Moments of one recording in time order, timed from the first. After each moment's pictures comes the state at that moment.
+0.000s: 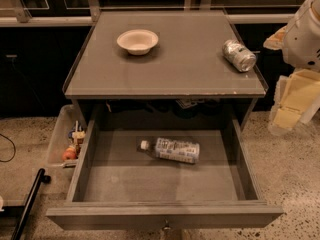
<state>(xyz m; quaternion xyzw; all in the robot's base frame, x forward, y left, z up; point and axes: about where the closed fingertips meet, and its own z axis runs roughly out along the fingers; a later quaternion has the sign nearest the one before) 0.438 -0.217 0.976 -0.60 0.78 -0.03 0.16</state>
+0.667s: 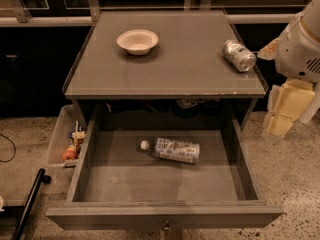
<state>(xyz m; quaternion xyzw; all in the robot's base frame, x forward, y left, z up) 0.438 -0.213 0.956 -0.60 0.78 -0.02 0.15</state>
